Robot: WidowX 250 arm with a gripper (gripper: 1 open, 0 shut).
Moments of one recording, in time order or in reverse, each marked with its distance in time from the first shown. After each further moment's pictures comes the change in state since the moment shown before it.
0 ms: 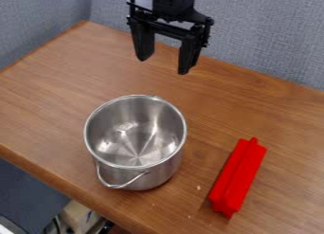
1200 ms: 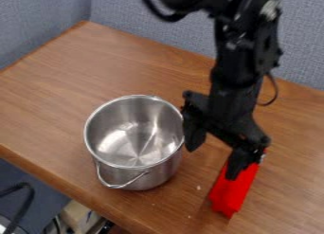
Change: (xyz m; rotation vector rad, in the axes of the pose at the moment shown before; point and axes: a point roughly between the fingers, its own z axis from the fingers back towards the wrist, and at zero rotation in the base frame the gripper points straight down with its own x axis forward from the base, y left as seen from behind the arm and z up) arm -0.054 -0.089 -0.068 0.002 -0.051 -0.291
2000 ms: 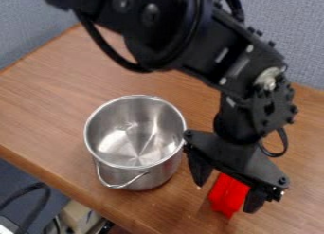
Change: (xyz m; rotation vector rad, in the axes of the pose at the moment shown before) arm -0.015 -0.034 -0.013 0.017 -0.159 0.205
